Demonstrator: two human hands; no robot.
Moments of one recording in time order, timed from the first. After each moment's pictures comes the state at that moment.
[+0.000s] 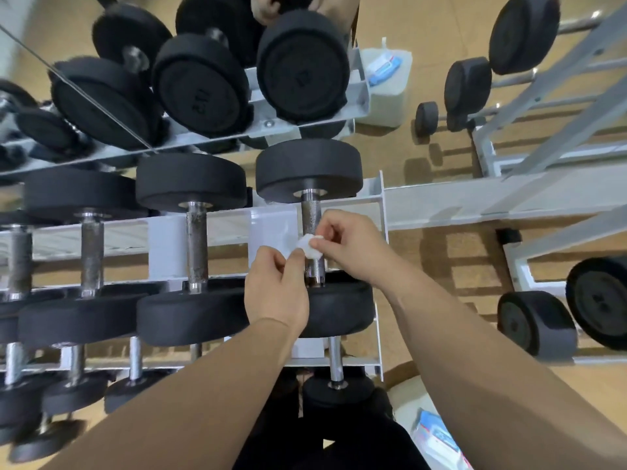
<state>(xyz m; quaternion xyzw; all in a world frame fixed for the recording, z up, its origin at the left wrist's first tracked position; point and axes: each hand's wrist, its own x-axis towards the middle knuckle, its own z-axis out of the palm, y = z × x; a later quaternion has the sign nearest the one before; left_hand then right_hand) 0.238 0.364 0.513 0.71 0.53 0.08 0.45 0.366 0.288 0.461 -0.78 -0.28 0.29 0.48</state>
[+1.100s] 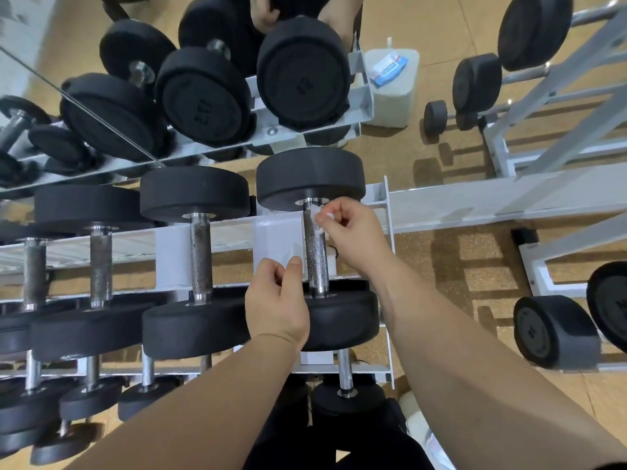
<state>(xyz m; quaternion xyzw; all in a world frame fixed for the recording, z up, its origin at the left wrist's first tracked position) 0.236 0.364 0.506 0.70 0.50 0.15 0.49 0.380 0.314 0.453 -0.73 -0.10 0.30 0.61</state>
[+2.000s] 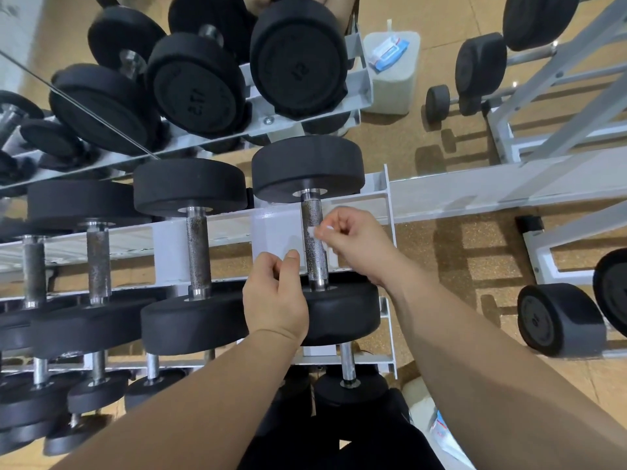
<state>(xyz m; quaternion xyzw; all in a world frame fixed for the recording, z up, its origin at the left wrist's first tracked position) 0.234 0.365 0.503 0.72 0.48 0.16 0.48 0.370 0.293 0.446 -0.68 -0.13 0.37 0.62</state>
